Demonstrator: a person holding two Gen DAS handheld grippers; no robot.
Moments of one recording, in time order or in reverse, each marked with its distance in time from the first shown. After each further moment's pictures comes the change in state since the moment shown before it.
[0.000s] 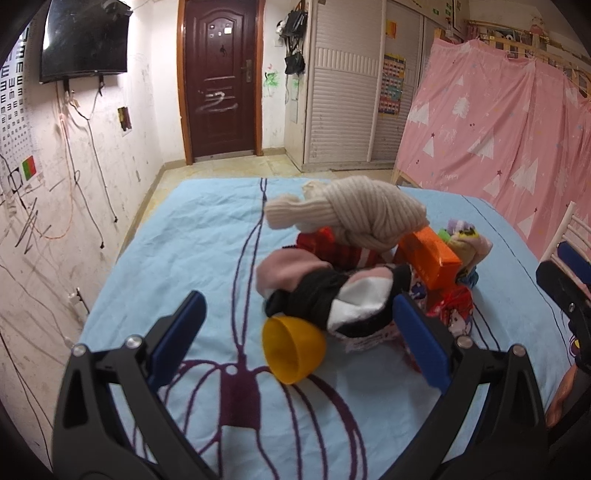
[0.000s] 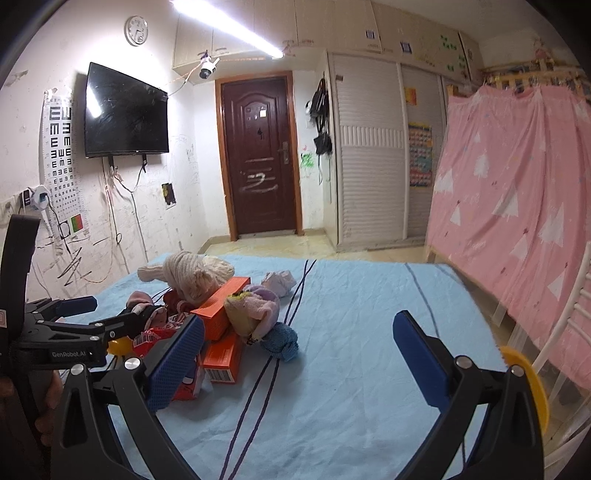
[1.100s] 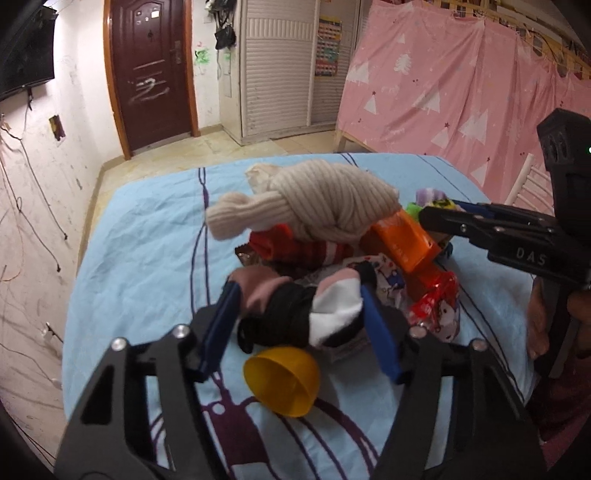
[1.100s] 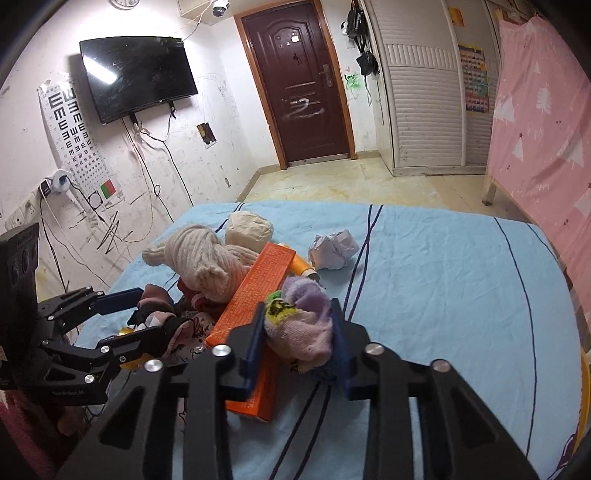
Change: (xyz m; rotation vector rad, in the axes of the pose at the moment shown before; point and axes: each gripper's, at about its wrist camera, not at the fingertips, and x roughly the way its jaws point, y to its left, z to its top) left arm 0.023 0.004 0.034 0.162 0.140 -0.216; right arm 0.092 0.008 0.032 0.027 0.326 0.231
